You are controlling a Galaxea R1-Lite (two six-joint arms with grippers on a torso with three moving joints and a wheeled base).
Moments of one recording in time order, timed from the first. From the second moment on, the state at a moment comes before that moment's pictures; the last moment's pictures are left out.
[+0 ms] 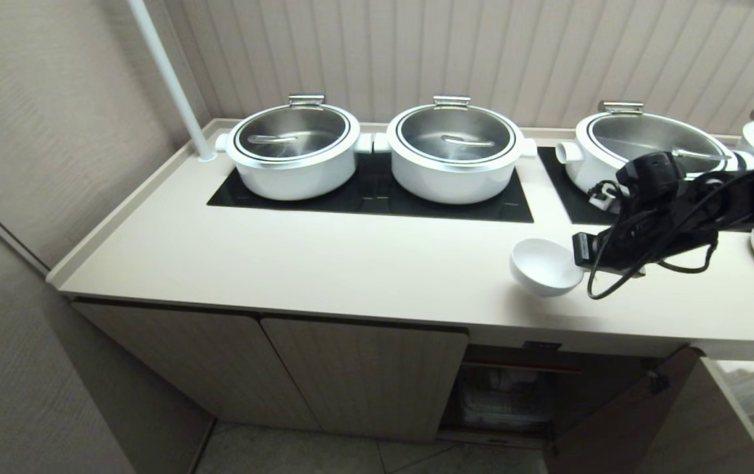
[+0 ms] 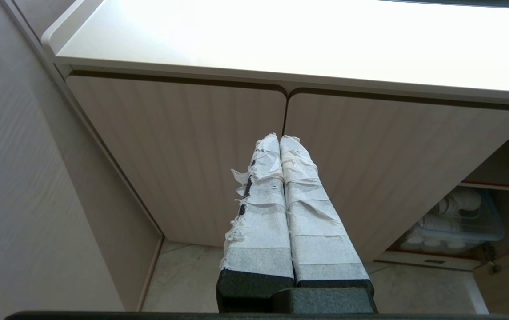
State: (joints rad) left arm 0.00 0.00 0.00 0.00 0.00 -0.03; right arm 0.04 2.05 -1.58 0.36 0.20 0.16
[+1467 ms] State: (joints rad) left arm 0.00 0.00 0.00 0.00 0.00 -0.03; right arm 0.04 2.19 -1.74 0.41 0.18 0.15
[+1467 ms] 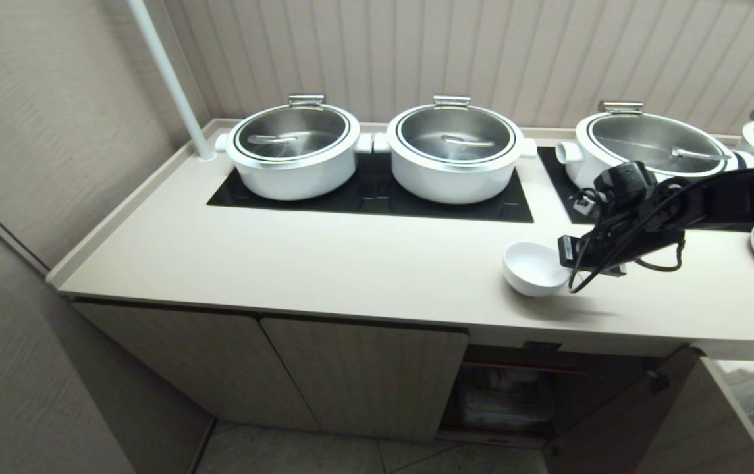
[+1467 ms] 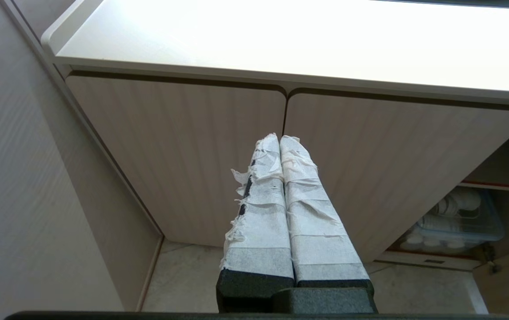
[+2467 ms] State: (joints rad) left arm 0.00 0.00 0.00 0.00 0.00 -0.03; right arm 0.03 2.20 -1.73 0.41 0.16 0.14
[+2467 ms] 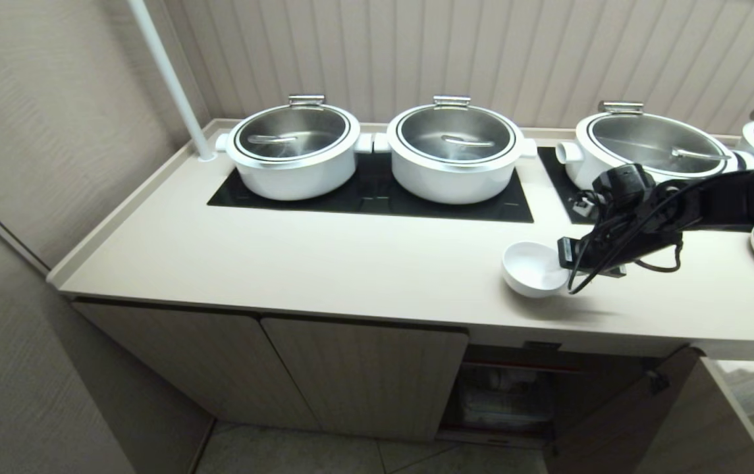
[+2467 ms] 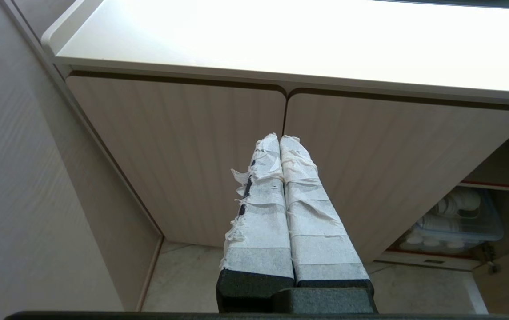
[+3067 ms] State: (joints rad) left arm 0.00 0.00 0.00 0.00 0.00 -0.03; right arm 0.04 2.20 -1.73 0.37 0.16 0.14
